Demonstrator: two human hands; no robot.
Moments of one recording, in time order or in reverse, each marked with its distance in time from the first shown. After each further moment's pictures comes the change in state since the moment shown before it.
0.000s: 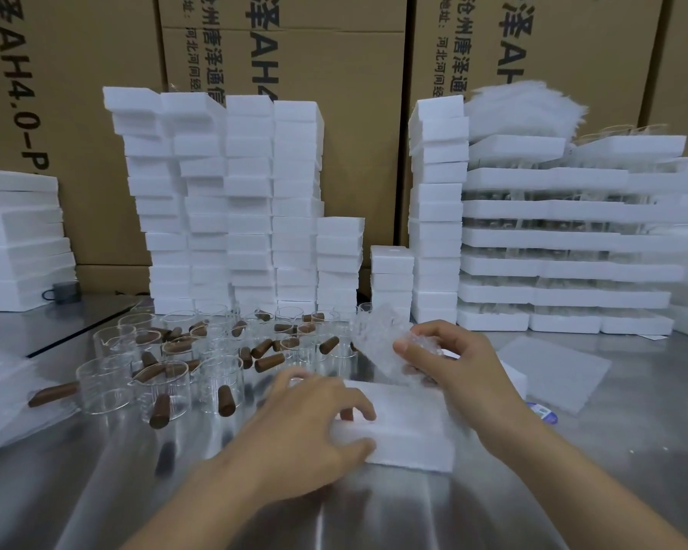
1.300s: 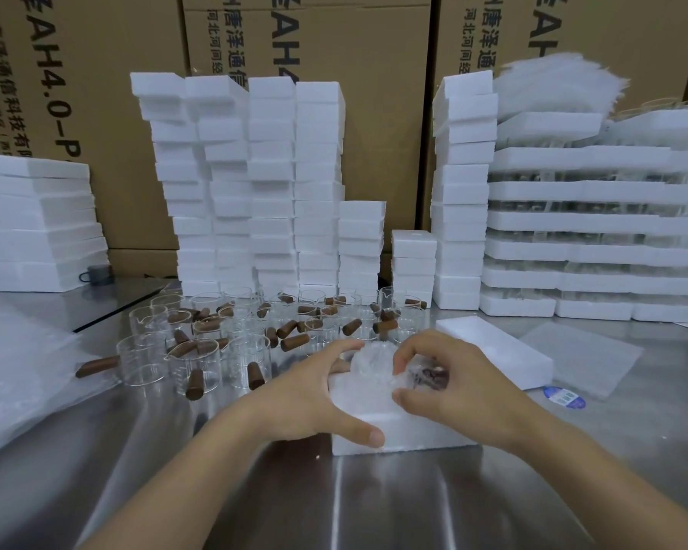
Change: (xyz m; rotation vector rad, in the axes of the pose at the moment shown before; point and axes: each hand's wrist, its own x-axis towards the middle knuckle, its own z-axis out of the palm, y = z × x) left_hand 0.004 -0.036 -0.009 -0.541 -0.215 -0.201; right_hand -0.023 -0.009 0.013 -0.504 -0.343 -0.177
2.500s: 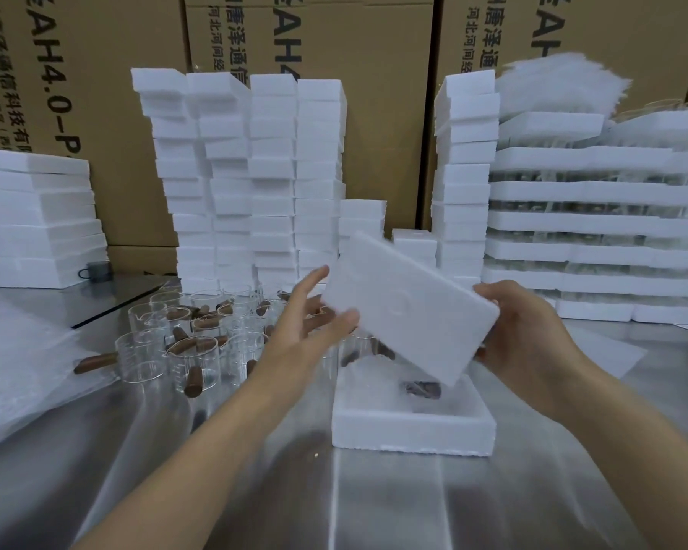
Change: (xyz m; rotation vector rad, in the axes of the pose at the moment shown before) left_hand 0.003 0.023 -0.003 -0.568 0.474 0.183; right_hand 0.012 -0.009 -0.050 0.911 0.155 0.296
